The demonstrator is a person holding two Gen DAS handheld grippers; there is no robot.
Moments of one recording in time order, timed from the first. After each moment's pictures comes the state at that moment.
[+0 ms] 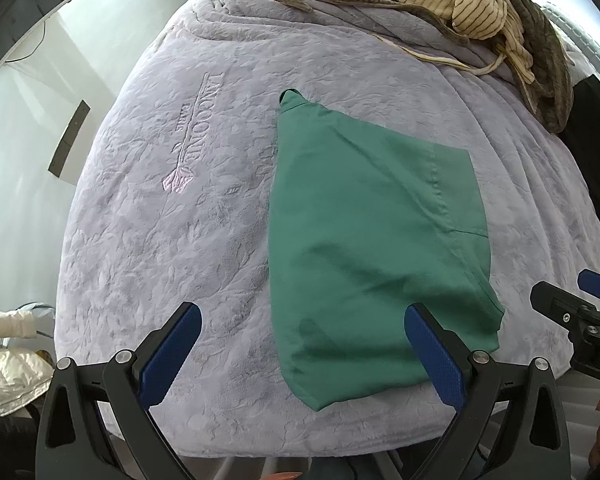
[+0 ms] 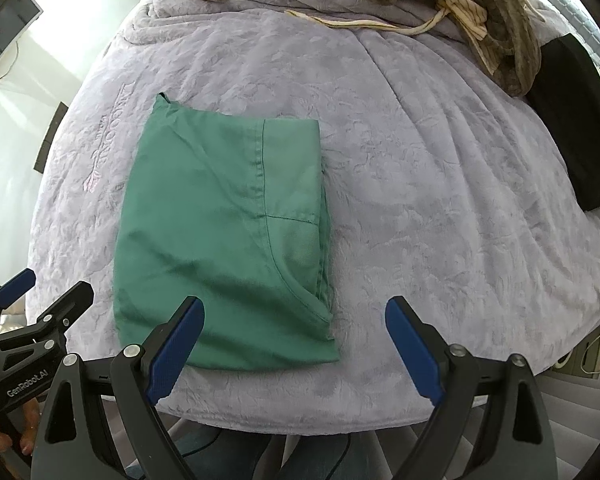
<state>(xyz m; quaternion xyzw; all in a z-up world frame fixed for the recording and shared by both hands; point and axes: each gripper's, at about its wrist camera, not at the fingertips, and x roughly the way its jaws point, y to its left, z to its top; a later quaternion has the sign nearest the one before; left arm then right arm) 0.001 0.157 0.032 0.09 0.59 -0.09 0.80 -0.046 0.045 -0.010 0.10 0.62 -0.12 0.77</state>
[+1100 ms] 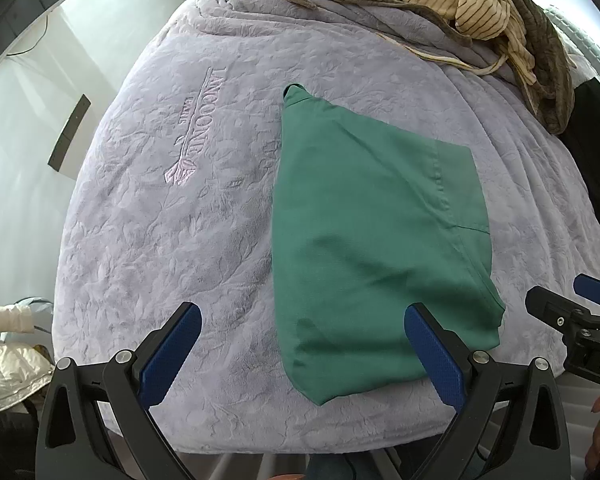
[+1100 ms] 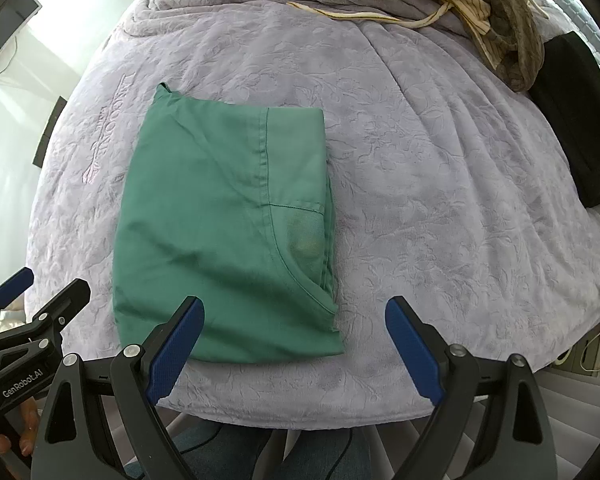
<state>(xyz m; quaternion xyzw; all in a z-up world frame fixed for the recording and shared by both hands) -0.002 0.162 0.031 0.08 0.59 -0.09 0.80 -0.048 0.051 -0.016 0.10 0.62 -0.12 0.77</state>
